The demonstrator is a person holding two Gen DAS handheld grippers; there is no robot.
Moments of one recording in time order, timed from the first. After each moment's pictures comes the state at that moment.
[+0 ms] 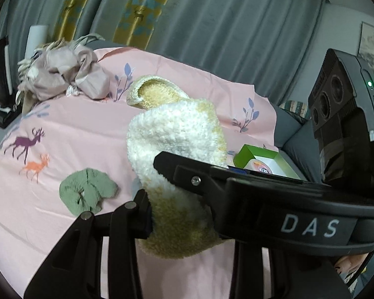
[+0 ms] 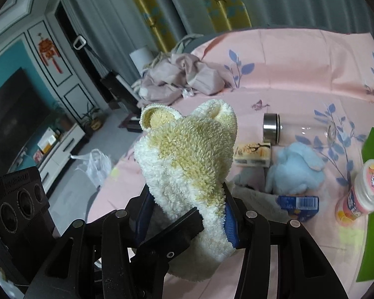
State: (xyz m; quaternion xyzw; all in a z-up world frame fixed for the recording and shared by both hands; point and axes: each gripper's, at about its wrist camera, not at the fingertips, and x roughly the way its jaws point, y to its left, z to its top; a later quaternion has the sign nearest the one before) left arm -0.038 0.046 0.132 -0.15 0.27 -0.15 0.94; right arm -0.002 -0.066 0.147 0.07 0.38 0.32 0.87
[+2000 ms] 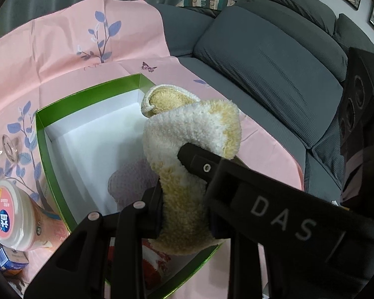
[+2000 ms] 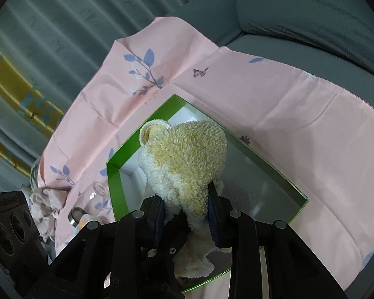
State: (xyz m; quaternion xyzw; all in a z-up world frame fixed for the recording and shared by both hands) left arm 0.047 -0.305 0.113 0.04 0.42 -0.40 0.81; right arm -0.003 -0.418 0.102 0.34 0.36 -0.10 0.87
